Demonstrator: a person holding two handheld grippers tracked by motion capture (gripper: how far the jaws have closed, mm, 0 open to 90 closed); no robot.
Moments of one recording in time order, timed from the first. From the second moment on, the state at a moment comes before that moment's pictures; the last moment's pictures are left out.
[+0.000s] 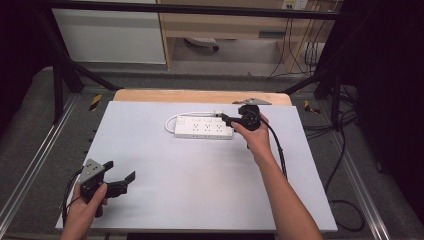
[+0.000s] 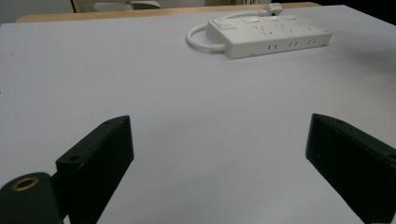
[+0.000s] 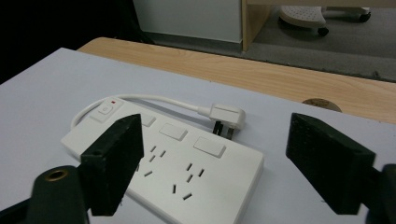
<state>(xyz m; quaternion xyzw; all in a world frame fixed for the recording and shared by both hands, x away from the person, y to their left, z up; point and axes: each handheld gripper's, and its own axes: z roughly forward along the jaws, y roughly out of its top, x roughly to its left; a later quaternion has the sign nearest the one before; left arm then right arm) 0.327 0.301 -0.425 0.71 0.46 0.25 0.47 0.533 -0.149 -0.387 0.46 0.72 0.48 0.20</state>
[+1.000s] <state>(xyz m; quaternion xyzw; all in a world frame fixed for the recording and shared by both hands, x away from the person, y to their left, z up) 0.325 0.307 -0.425 0.70 0.47 0.25 0.47 0.438 -0.227 -0.362 0.44 0.69 0.52 0.23</state>
